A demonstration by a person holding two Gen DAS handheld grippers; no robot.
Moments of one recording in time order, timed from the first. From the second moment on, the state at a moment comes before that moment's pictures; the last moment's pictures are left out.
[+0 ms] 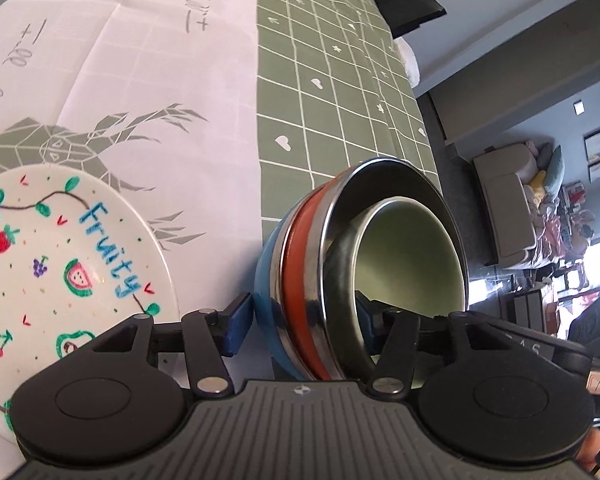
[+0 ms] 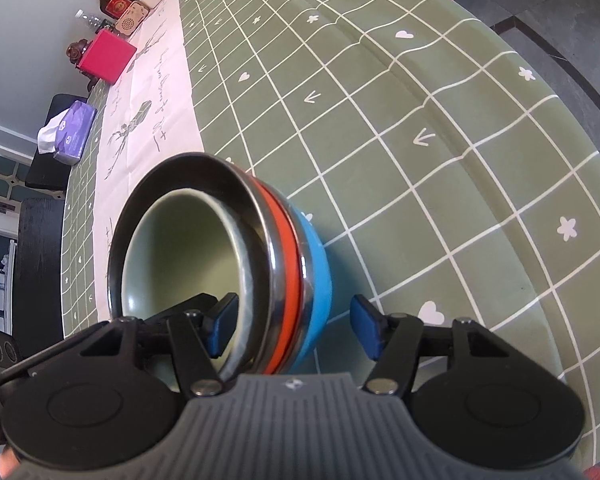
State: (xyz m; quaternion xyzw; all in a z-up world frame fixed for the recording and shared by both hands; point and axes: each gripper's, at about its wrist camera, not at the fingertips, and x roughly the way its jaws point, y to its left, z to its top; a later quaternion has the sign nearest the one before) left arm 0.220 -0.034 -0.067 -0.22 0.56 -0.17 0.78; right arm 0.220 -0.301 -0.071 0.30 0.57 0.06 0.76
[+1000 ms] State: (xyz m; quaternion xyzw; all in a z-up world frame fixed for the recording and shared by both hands) left arm 0.259 -0.035 -0.071 -0.15 0.64 -0.27 0.70; right arm 0.228 -0.304 -0.074 0.31 0.58 0.09 0.75
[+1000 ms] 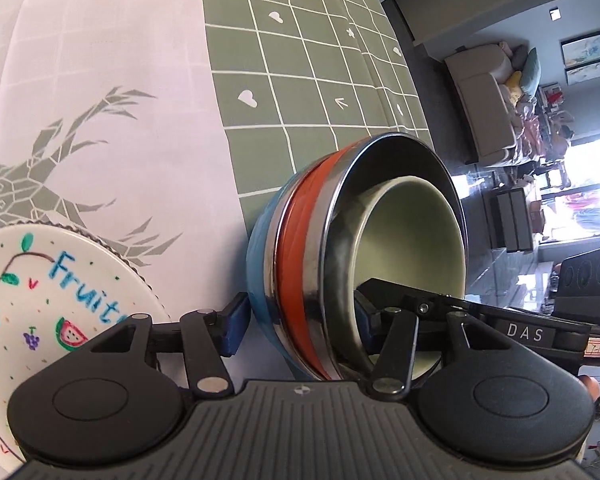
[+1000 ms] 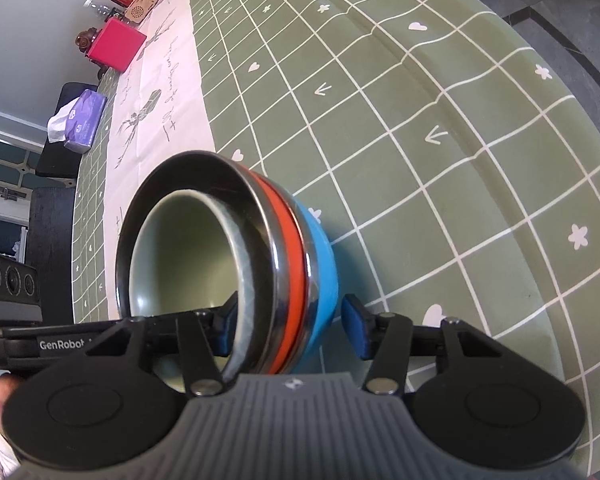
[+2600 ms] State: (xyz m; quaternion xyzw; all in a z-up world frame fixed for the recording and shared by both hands) left arm 0.205 0.065 0.005 -0.17 0.59 -0.14 0.78; right arm 0.220 -0.203 -0.024 0.29 0.57 0.20 0.75
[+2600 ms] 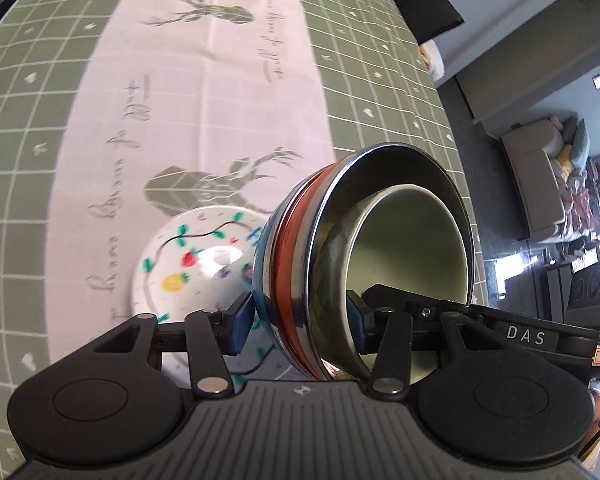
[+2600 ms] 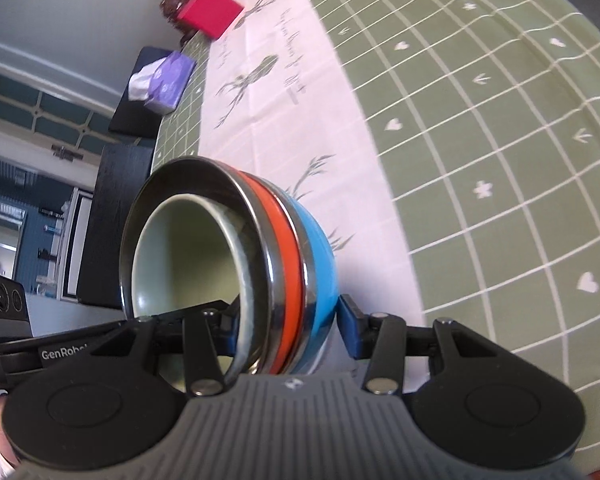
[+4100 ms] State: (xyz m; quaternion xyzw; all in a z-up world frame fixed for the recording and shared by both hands) left arm 0.196 0.104 -0.023 -0.18 0.61 -0.10 0.77; right arm 0.231 -0.141 -0.048 0.24 0.62 0.20 0.72
